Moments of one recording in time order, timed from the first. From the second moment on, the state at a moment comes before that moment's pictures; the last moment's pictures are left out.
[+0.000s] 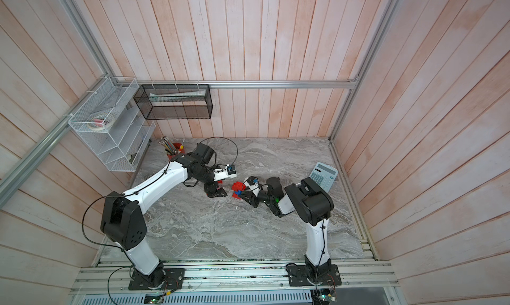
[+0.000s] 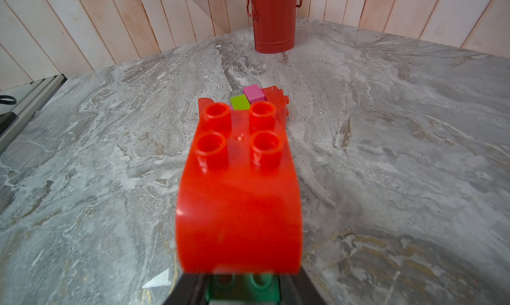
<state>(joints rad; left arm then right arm) -0.47 1.75 1.49 -0.92 0.44 0.87 0.48 2.02 0.69 0.97 -0.76 -0.11</state>
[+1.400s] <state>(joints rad) -0.42 1.73 1.53 -0.89 0.52 0.76 0.38 2.11 1.04 0.44 -1.13 0.75</state>
